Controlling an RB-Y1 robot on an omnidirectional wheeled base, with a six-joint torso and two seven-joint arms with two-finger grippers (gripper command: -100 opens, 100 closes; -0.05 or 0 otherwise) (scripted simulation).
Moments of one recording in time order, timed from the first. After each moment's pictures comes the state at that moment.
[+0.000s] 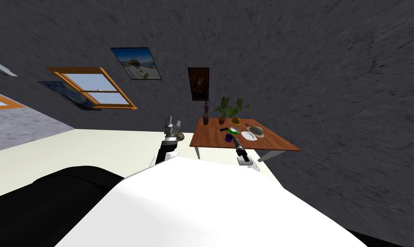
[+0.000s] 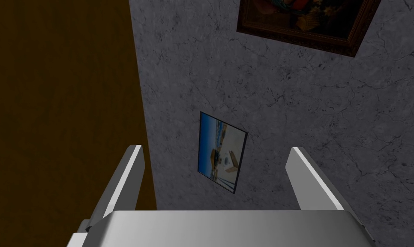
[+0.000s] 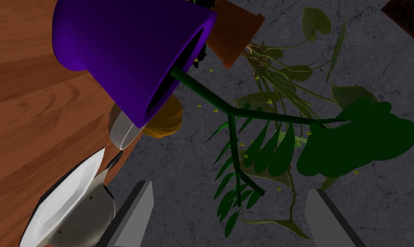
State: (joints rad) left arm 0.55 0.03 0.04 -2.28 0.01 -0.40 0.14; right arm -0.04 -0.29 0.00 -0.97 0.10 -0.42 0.24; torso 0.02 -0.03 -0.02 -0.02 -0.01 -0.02
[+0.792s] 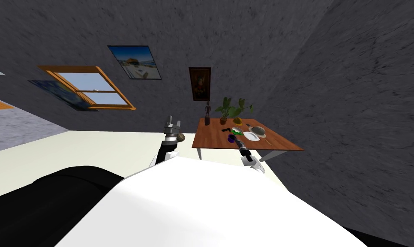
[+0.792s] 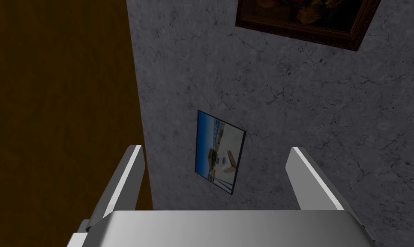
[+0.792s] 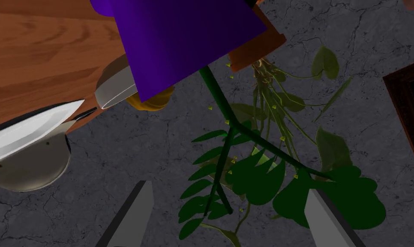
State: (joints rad) left arm 0.55 0.03 0.04 -2.28 0.01 -0.40 0.14; right arm -0.07 -0.33 -0.08 -0.91 0.27 -0.42 0.46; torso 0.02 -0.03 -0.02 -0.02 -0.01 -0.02
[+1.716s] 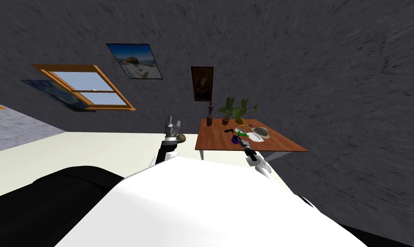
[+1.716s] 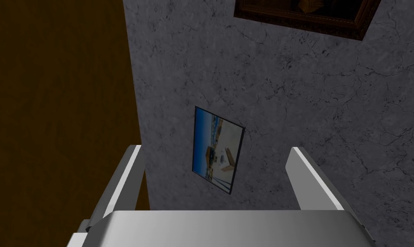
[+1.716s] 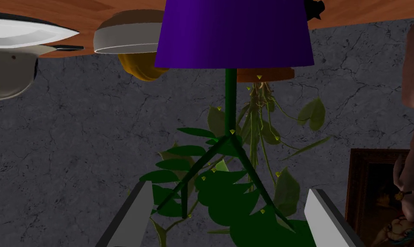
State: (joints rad) left arm 0.55 0.03 0.04 -2.28 0.01 -0.40 0.14; right arm -0.11 -0.39 -0.17 -0.84 0.47 -0.42 0.72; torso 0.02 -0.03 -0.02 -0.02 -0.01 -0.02
